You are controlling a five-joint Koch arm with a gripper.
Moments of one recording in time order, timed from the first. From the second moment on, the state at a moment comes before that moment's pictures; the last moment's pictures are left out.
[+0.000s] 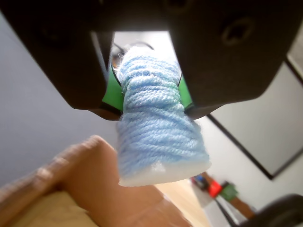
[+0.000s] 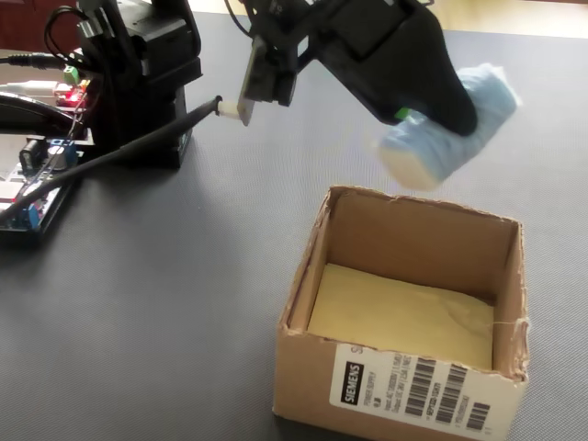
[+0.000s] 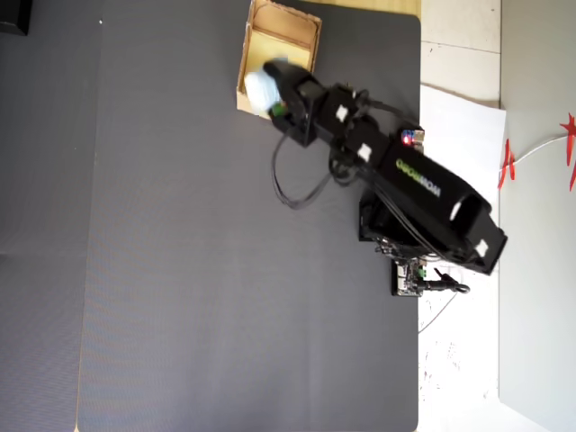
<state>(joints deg) 38.2 107.8 126.7 5.6 53.8</state>
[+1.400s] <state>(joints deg) 7.9 130.7 171.8 -11.1 97.2</state>
